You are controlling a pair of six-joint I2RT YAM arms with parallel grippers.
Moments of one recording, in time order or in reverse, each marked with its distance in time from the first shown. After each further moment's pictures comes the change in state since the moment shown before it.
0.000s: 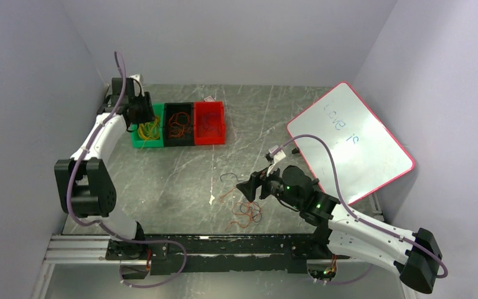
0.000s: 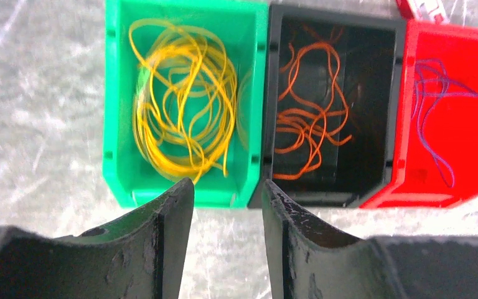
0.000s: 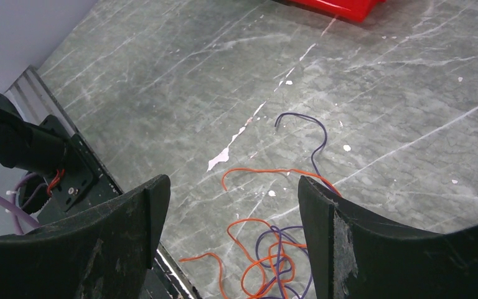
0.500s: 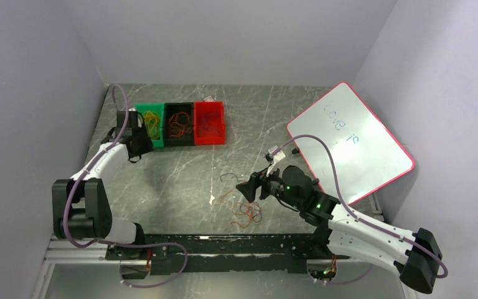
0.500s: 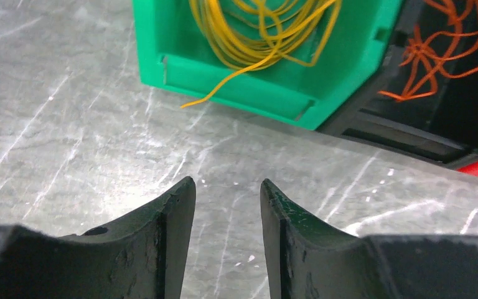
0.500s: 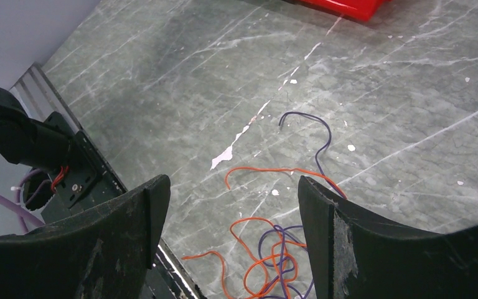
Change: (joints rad) left arm 0.002 -0.232 -0.465 0.113 -0.139 -0.166; right arm 0.000 0.000 0.000 0.000 -0.016 0.000
